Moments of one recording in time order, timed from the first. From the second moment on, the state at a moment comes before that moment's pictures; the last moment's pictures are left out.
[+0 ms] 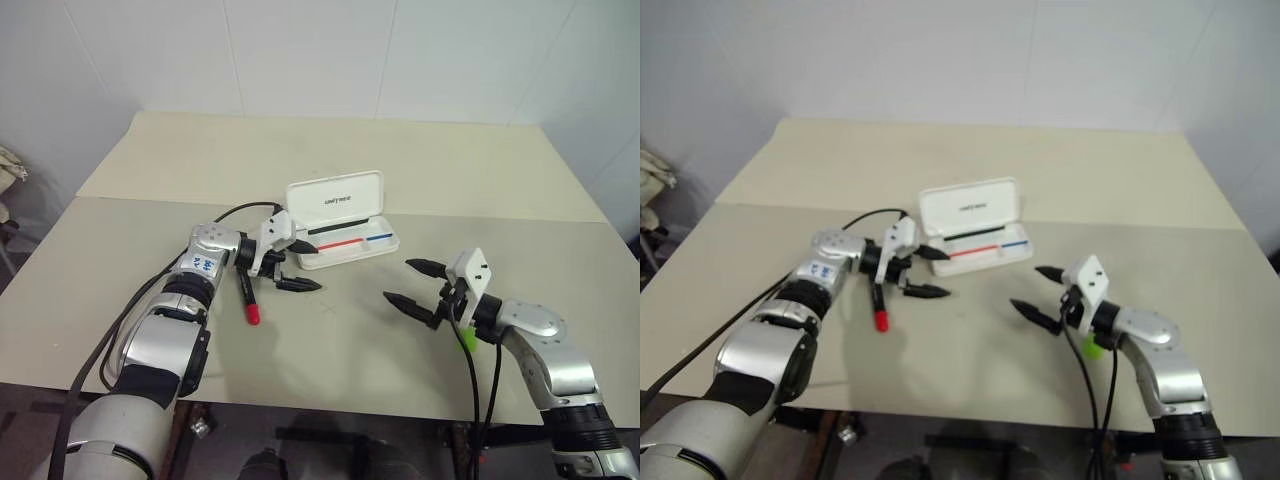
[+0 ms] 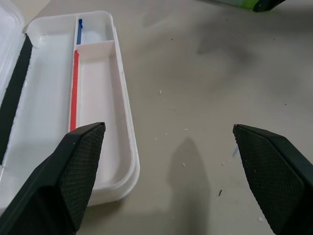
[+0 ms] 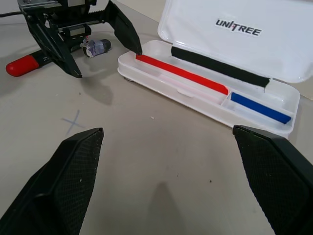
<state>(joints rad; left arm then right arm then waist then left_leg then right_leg) -1.14 0.35 -0.10 1.23 0.04 -0.25 -1.30 -0.28 -0.55 -0.06 -0.04 0.36 0.23 0.86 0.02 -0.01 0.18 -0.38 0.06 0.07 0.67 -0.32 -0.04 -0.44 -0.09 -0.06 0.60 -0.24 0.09</state>
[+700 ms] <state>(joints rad) -1.17 0.30 -0.11 1.27 0.10 -0.19 -1.25 -0.27 -0.55 -0.07 -0.05 0.37 0.23 0.85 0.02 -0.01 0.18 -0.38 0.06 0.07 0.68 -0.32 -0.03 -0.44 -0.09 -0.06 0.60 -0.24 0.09</state>
